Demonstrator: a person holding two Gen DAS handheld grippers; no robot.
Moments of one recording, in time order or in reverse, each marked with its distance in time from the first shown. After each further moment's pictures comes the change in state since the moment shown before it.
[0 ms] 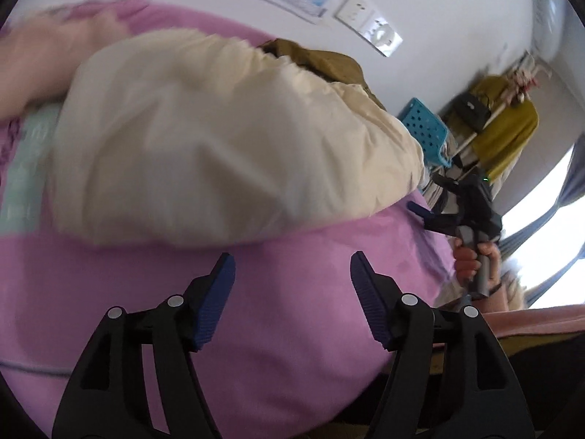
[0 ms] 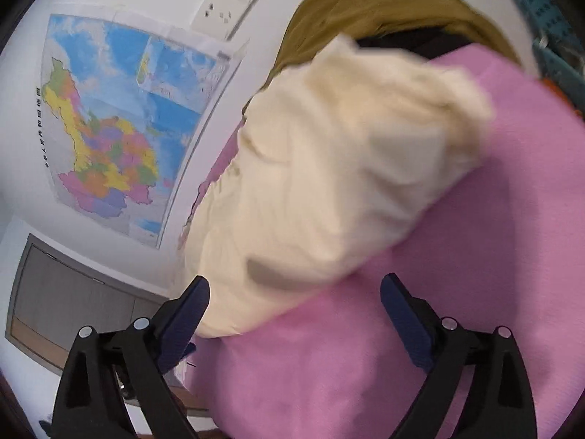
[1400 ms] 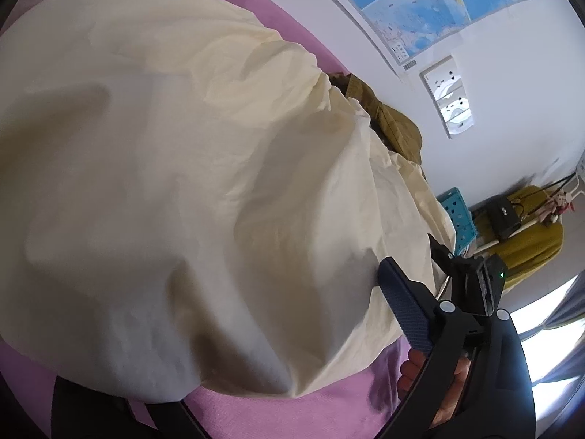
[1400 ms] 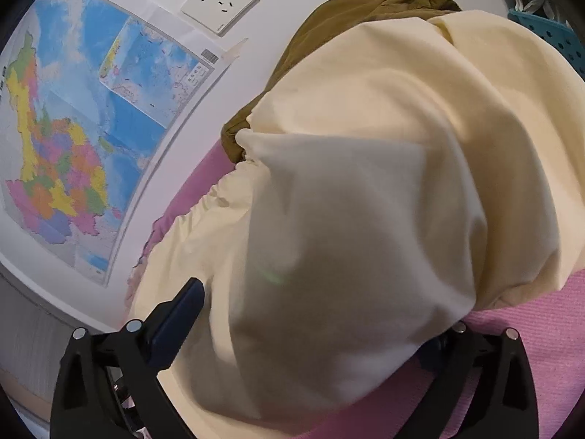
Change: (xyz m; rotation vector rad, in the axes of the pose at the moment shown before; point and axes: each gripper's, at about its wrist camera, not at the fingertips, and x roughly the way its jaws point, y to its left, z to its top) left arm 0.072 0.017 0.051 -0.352 -0.127 0.038; right arm 0.095 0.042 0.046 -0.037 -0.195 -0.193
